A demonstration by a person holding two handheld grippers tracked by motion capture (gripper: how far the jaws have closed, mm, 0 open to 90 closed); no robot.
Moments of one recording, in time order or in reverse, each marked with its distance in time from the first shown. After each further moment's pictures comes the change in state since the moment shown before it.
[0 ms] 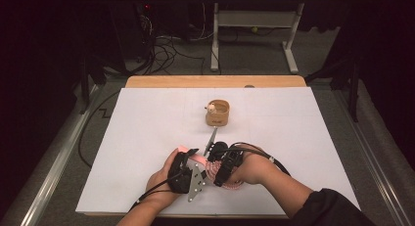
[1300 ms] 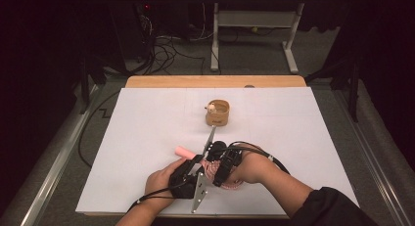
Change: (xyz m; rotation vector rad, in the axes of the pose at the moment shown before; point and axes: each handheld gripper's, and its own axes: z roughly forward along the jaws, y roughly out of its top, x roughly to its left) left arm -0.010 0.009 -0.011 0.001 0.077 0.198; right arm 0.002 0.003 -0.004 0.013 0.011 -0.009
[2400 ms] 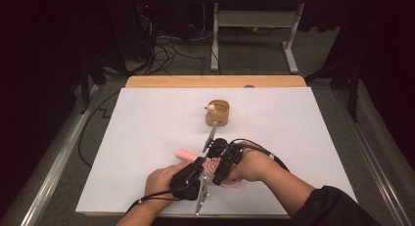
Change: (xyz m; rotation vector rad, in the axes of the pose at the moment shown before) left arm -0.004 0.003 0.002 0.063 0.035 0.146; right arm -0.003 0.000 -0.009 -0.003 0.035 0.043
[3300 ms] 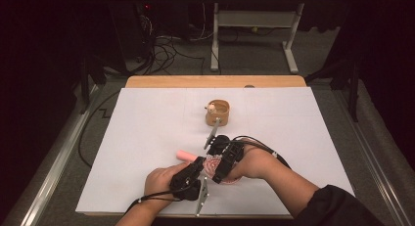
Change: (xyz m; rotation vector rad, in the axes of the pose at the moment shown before) left arm 0.002 0.002 -0.002 0.003 0.025 0.023; right arm -0.001 -0.002 -0.013 -0.026 0.020 0.012
